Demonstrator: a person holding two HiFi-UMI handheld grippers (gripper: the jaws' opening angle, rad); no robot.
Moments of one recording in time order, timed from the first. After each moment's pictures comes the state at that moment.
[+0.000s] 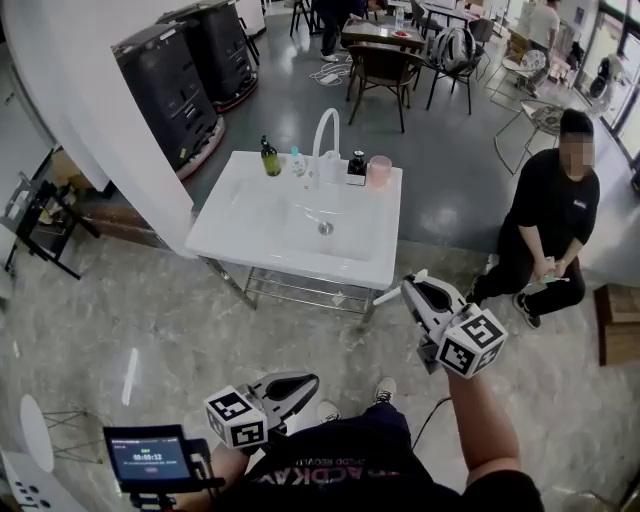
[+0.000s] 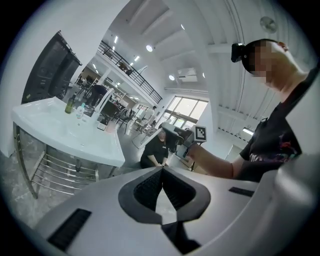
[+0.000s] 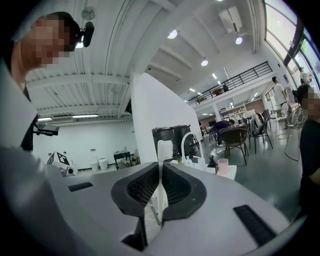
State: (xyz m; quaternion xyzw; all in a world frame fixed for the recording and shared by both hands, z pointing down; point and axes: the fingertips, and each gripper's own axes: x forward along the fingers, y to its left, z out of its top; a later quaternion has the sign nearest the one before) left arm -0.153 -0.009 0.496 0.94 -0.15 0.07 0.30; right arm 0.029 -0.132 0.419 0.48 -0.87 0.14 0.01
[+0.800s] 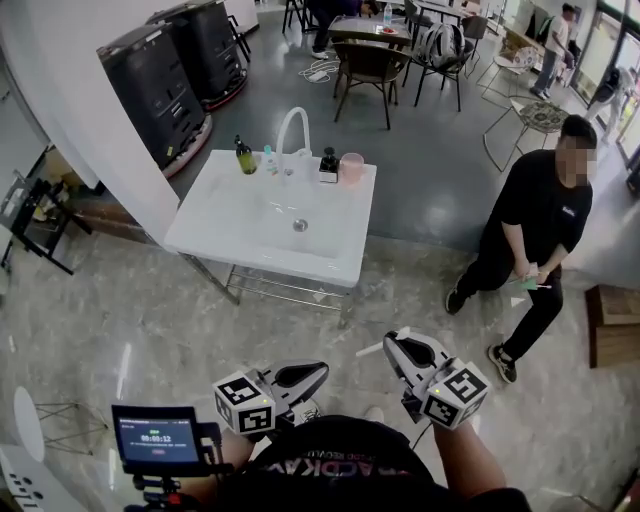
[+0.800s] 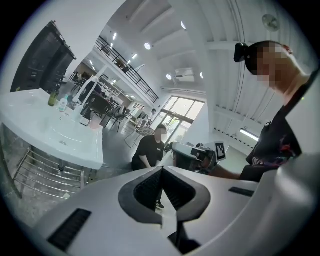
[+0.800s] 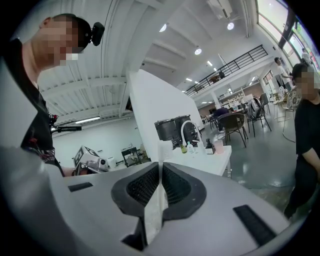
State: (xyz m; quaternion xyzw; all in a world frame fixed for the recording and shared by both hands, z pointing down) left arm -0.042 0.007 0.479 0.94 -0.12 0.06 0.31; right arm 0.067 -0.015 0.443 0.45 -0.87 0.20 0.02
